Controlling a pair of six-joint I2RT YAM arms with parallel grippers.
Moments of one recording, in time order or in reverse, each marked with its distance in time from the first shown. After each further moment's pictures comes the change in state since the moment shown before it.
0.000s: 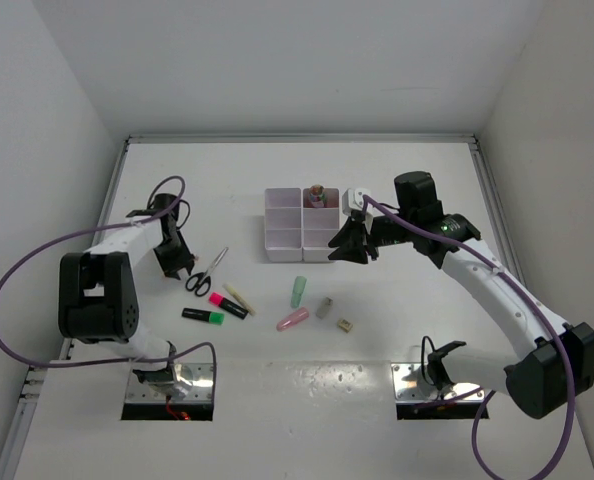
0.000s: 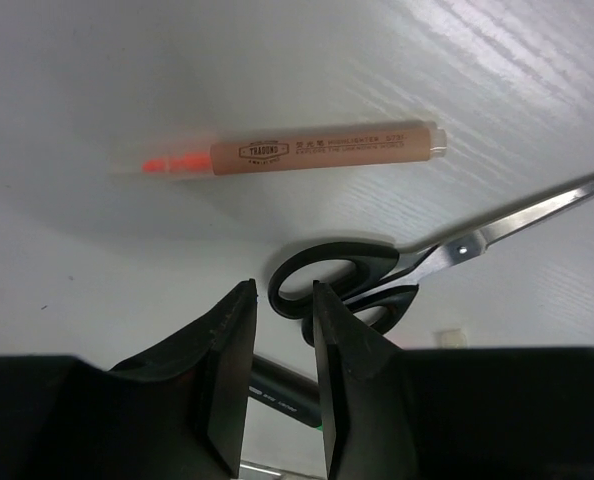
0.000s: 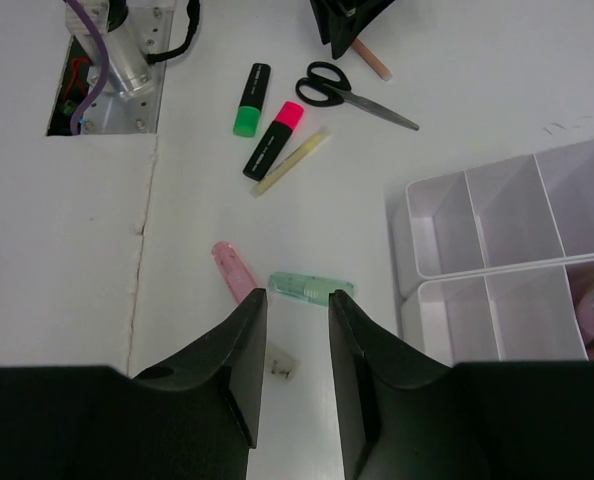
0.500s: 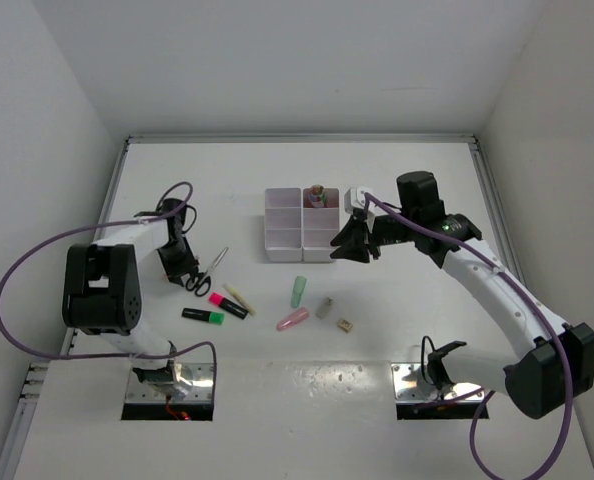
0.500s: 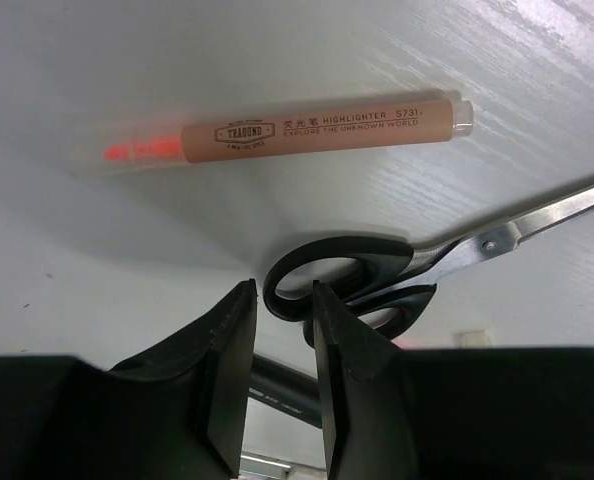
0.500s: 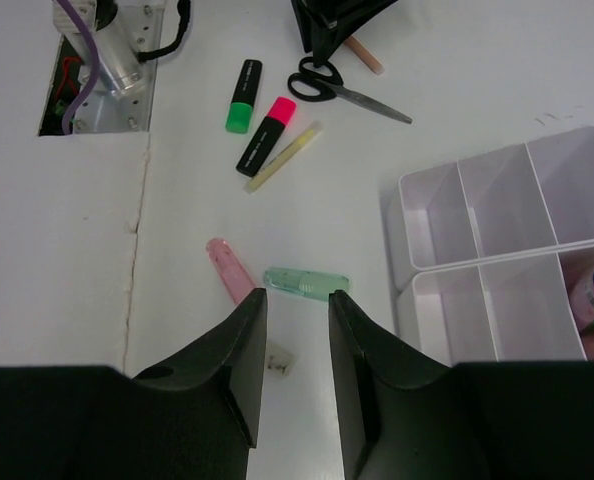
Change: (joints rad) left arm -0.023 0.047 -0.018 -0.006 -0.002 0.008; right arm -0.019 0.000 -0.005 0.001 0.000 0.000
